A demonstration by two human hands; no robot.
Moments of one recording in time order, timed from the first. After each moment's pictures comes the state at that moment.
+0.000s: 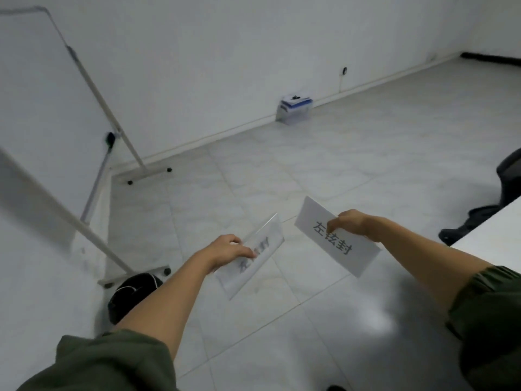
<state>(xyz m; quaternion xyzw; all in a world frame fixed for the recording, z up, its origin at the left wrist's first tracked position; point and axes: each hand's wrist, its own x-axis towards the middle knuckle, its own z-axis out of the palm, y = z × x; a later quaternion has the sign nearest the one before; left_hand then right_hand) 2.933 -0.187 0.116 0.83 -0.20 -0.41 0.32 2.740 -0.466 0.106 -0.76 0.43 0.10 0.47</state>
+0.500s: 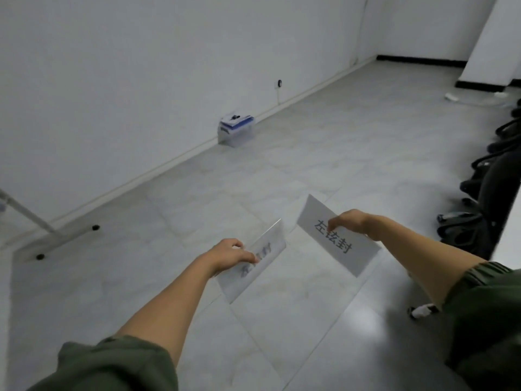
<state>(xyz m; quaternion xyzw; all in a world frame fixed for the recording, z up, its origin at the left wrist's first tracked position) 3.100 -0.585 0.109 0.80 -0.31 -0.45 0.23 2.846 -0.809 0.095 -0.67 0.54 0.04 0.50</state>
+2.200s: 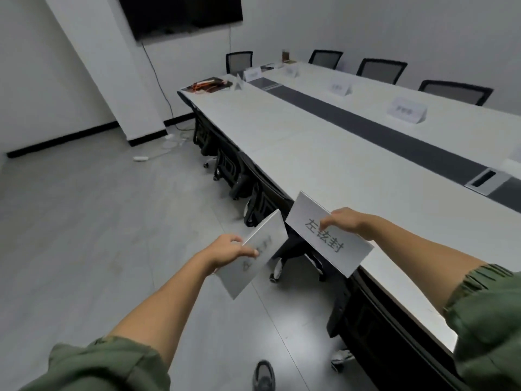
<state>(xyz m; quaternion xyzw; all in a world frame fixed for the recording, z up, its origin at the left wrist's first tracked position) 2.739 -1.697 0.108 0.42 -0.72 -0.54 -0.07 2.475 -1.511 0.106 -0.24 0.82 -0.29 0.43</state>
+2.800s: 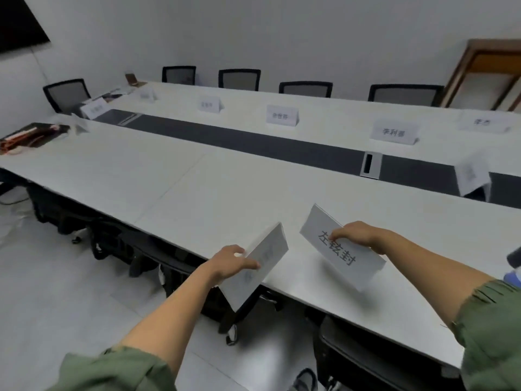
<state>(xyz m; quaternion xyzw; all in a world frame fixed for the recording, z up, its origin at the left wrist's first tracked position) 2.411 -1.791 0.076 0.19 -0.82 -0.47 -0.26 2.296 -1.460 0.071 0.09 0.84 -0.41 0.35</state>
